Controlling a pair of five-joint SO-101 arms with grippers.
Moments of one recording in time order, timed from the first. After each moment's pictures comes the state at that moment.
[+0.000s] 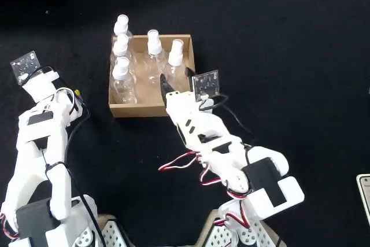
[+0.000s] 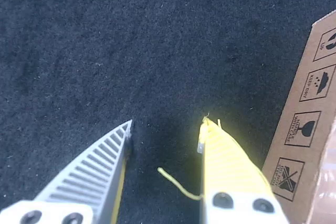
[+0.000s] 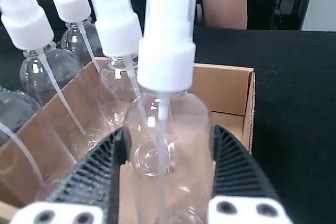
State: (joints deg) left arm -23.4 -21.4 54.5 23.9 9.1; right arm -22.8 2.5 69.6 -47.9 -6.8
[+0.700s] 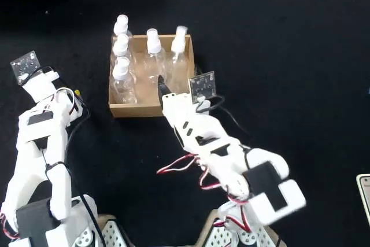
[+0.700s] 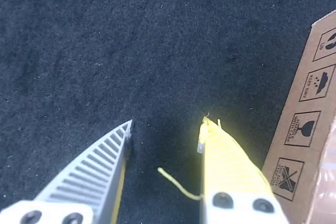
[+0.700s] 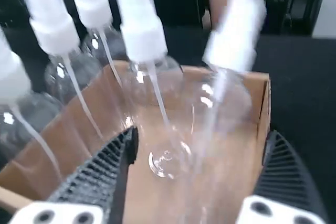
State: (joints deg) left arm -23.4 -21.4 54.5 23.9 9.1; right arm -24.4 -1.9 71.5 -47.9 -6.9
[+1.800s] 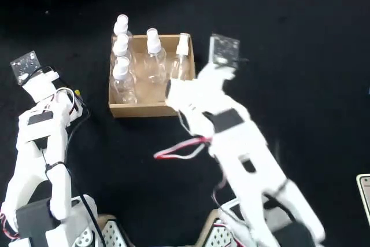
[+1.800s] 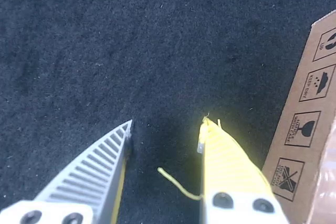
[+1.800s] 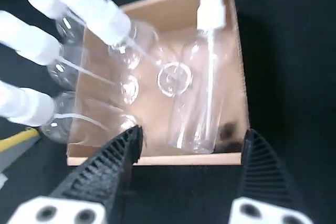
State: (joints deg) left arm -23.4 -21.4 54.5 23.9 9.1; right arm -24.2 -28.7 44.8 38.7 -33.0
